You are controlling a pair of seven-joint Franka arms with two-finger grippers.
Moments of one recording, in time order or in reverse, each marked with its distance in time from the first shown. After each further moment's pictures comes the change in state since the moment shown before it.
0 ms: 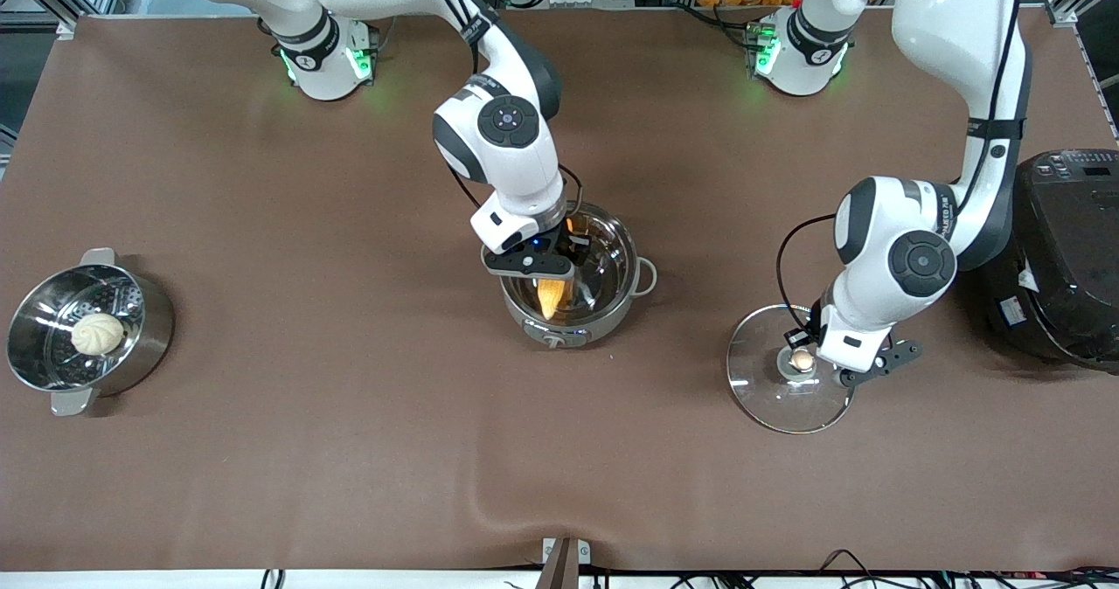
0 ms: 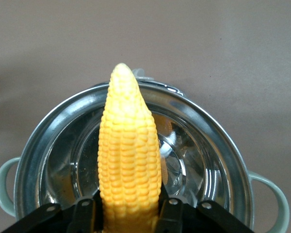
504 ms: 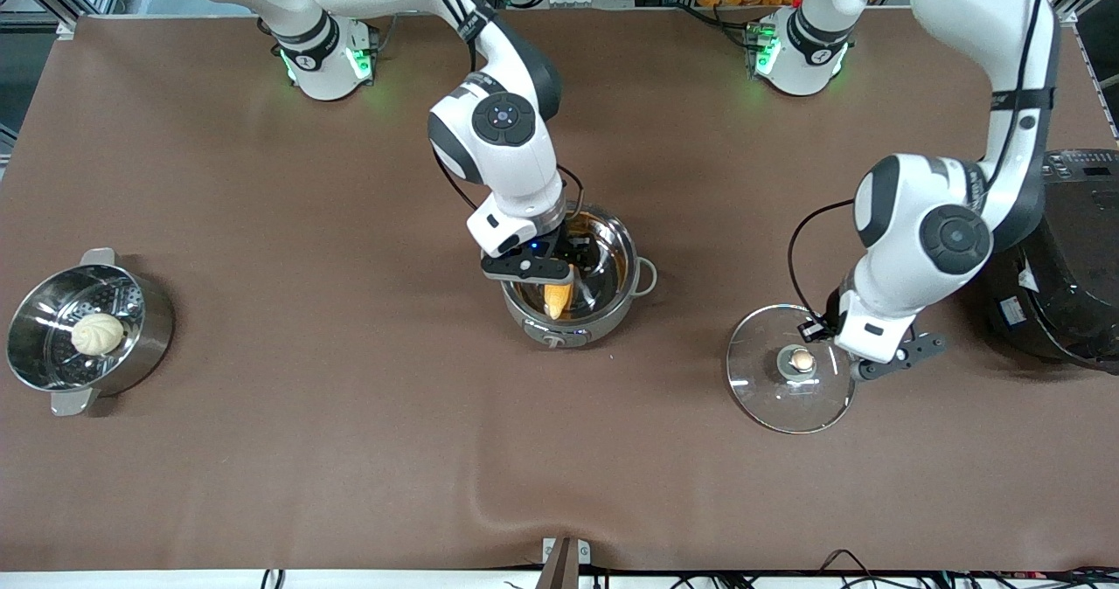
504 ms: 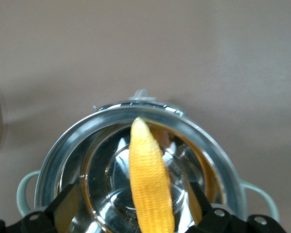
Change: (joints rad) left arm 0.007 -0.109 0.004 0.000 0.000 -0.055 0.040; right arm -0.029 0.003 -0.002 0.088 0.001 -0.086 0.001
